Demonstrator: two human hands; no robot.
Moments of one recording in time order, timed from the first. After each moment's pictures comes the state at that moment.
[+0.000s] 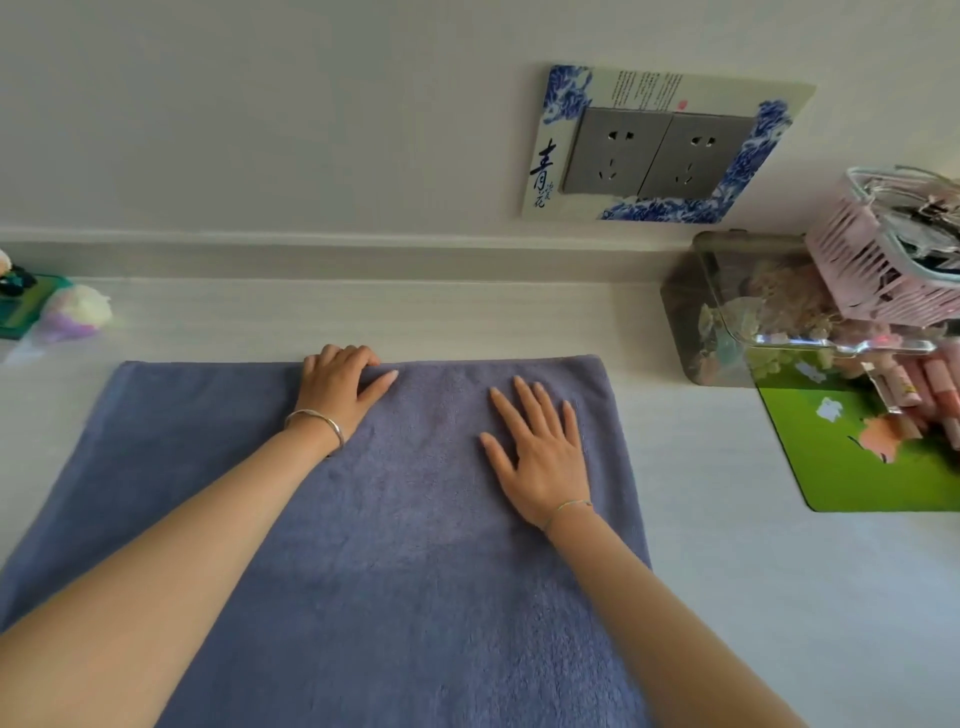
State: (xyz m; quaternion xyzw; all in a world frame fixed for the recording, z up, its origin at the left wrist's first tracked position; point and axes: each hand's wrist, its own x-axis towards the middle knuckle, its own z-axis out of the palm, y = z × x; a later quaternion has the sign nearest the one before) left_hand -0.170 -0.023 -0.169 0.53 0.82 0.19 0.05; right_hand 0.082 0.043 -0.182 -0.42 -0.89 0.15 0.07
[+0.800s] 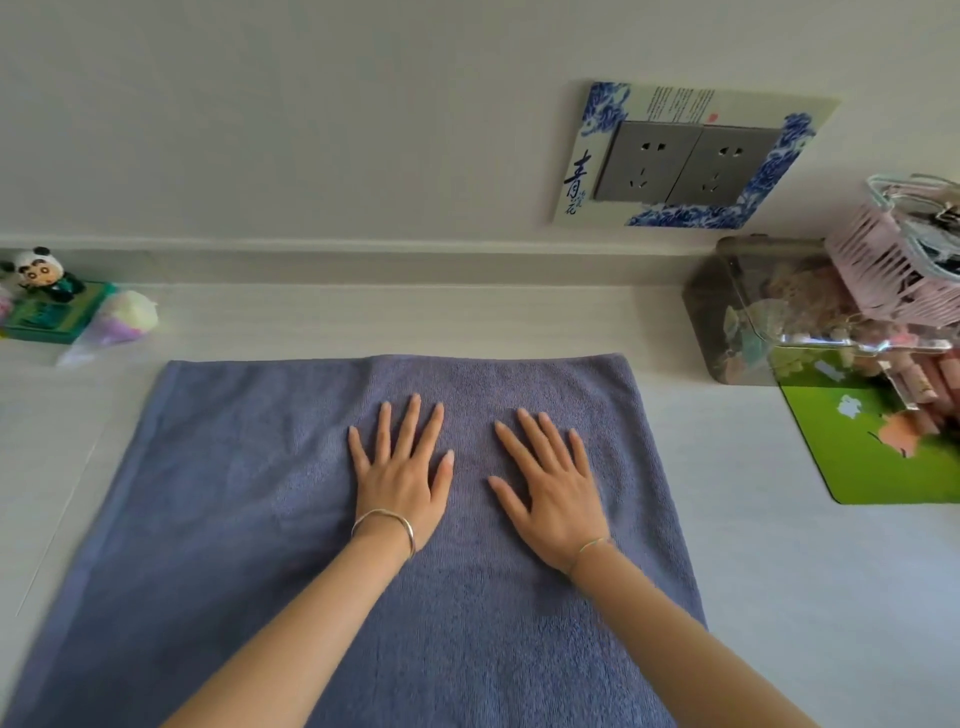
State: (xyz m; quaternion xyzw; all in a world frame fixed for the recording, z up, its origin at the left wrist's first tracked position) left_hand -0.098 -0.092 -0.180 0.52 0.85 0.04 0.09; right_hand 0.078 -0.006 -0.179 -0.38 -0.91 0.12 0.07
